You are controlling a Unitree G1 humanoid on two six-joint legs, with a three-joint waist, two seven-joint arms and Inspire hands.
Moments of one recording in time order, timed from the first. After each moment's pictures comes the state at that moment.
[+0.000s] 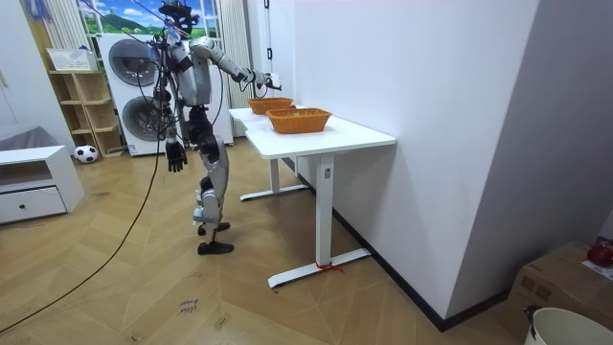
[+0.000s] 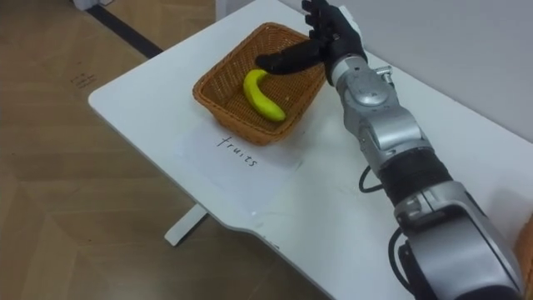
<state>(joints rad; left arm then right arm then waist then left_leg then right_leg) 0.31 0.25 0.02 0.99 0.08 0.16 0.04 -0.79 -0.38 0.37 0.66 0.45 0.08 -0.09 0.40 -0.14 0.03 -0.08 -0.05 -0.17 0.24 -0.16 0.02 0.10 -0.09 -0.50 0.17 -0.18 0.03</state>
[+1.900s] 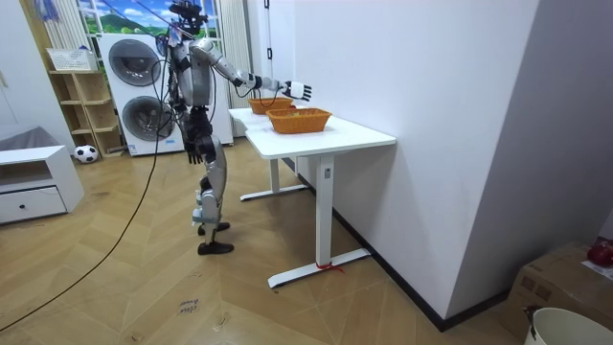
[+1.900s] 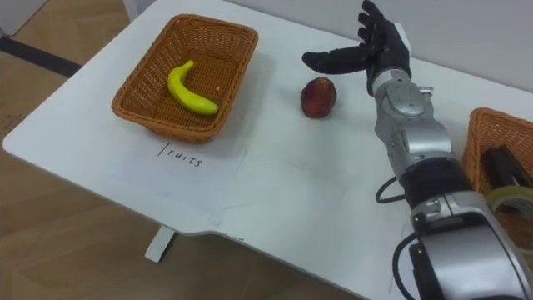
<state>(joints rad) 0.22 0.21 -0.01 1.01 0.07 0.12 0.03 -0.75 -0.41 0.18 0.81 0.46 0.04 -0.11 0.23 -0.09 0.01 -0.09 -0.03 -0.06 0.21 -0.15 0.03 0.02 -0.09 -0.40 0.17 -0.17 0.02</state>
